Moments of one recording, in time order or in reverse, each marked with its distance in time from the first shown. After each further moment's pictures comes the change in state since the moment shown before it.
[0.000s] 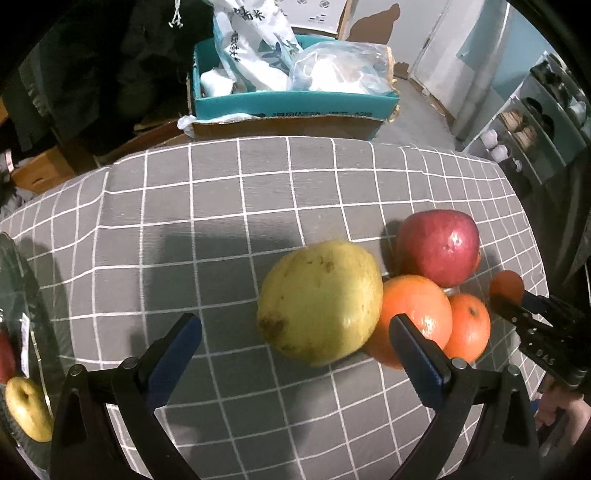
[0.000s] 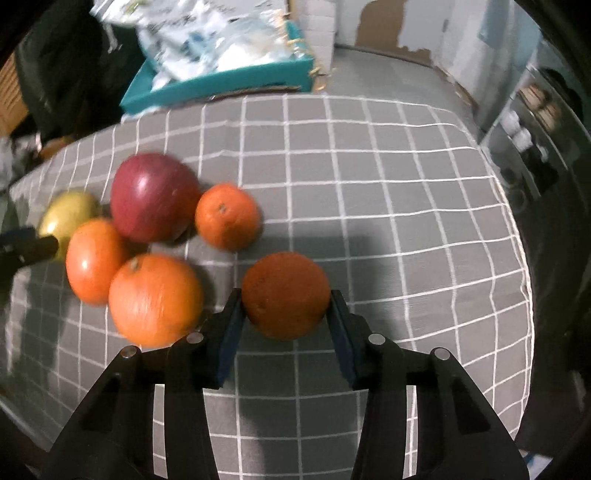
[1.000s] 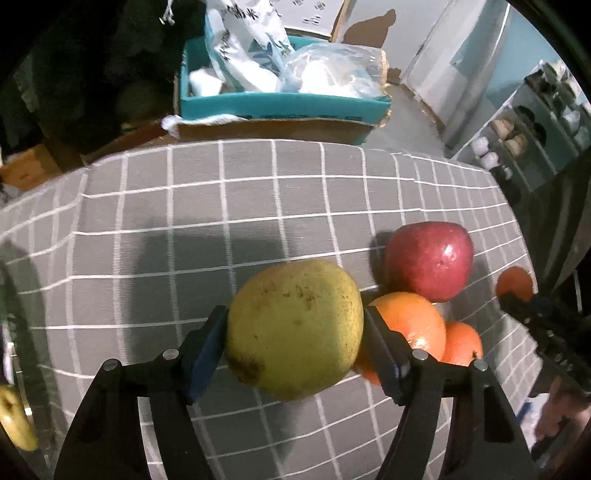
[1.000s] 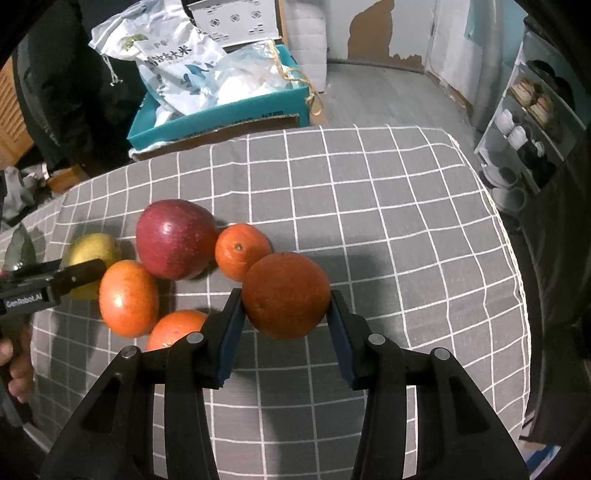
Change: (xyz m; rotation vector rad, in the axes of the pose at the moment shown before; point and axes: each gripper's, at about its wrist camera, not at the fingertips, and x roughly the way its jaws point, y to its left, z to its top) left arm 0.004 -0.004 0.003 0.005 -0.025 -0.034; right arm -0.022 0.008 0.009 0.031 -0.067 0.031
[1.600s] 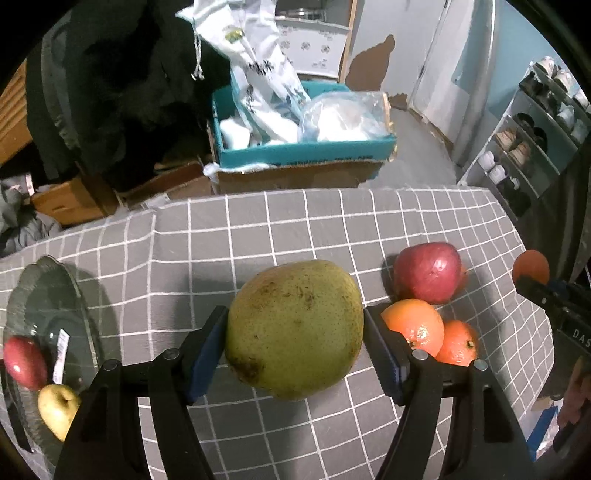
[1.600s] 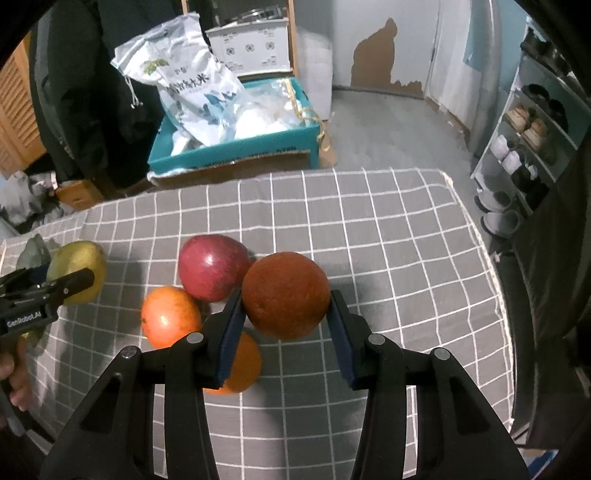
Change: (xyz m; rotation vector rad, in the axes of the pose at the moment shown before) left arm -0.061 0.009 -0.007 0.035 -0.142 0.088; right arm -0.042 0.025 0.013 -0.025 -0.104 -0.016
